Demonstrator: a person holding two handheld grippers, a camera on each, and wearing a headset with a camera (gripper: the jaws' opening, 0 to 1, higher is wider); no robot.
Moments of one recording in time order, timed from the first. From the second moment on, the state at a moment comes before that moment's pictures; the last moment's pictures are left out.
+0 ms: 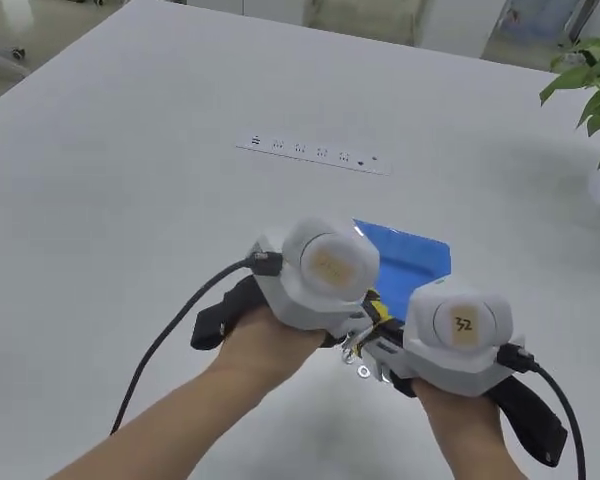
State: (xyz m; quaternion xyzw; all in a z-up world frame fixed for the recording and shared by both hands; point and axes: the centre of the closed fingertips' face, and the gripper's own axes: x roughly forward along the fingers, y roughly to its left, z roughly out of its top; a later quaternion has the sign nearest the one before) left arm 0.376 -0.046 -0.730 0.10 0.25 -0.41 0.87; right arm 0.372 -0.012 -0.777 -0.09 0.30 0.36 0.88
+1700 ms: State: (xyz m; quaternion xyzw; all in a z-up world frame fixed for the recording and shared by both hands) left arm 0.341 0.006 -0.705 0.01 0.23 -0.40 0.89; right arm 0.368 -0.006 -0.778 -0.14 0.29 0.44 0.84
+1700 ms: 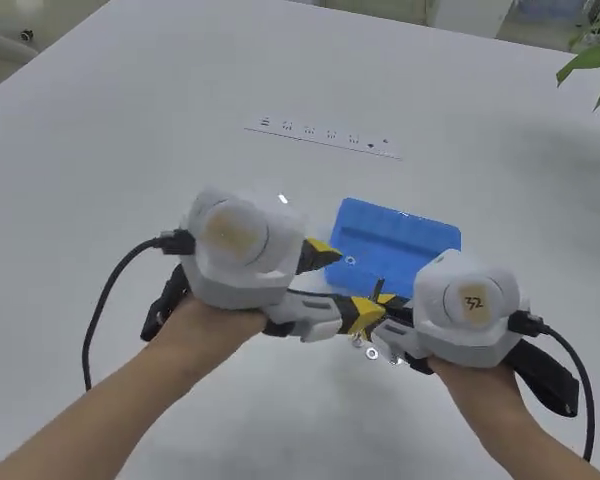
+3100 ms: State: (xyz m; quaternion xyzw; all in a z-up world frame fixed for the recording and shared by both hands) left arm 0.263 0.100 -0.711 0.04 0.23 -0.16 0.96; right arm 0.478 -0.026 -0.736 -0.09 0.25 0.33 0.90
